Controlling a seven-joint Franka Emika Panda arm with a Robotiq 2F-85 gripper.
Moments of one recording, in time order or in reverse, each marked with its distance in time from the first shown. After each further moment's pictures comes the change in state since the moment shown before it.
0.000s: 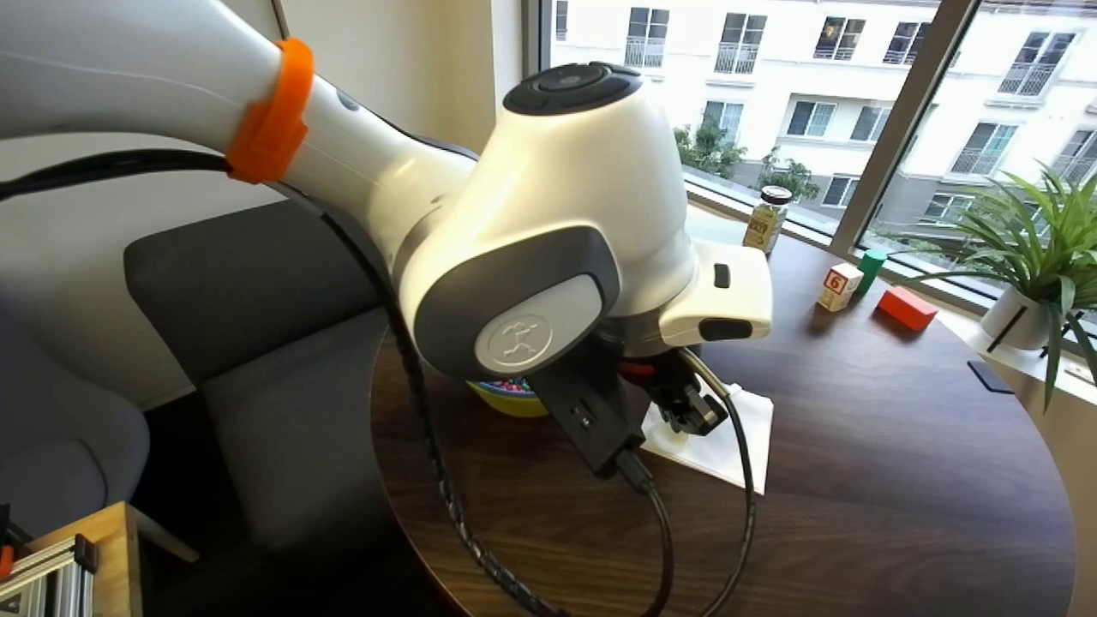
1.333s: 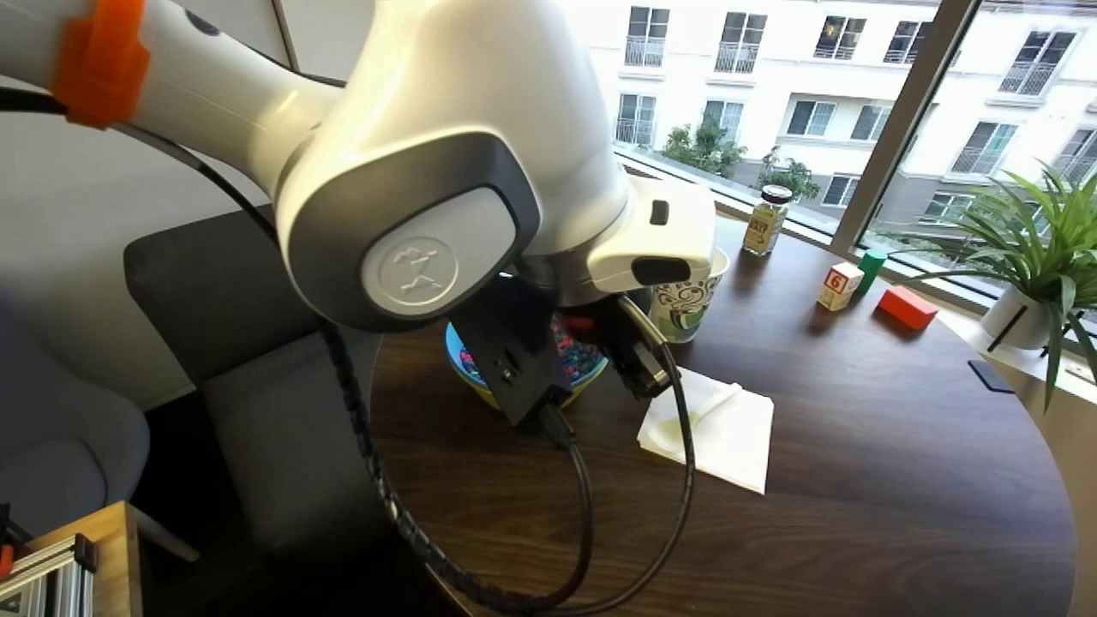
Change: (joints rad) arm 0.016 -0.180 0.018 -0.122 -0.063 -0.037 0.097
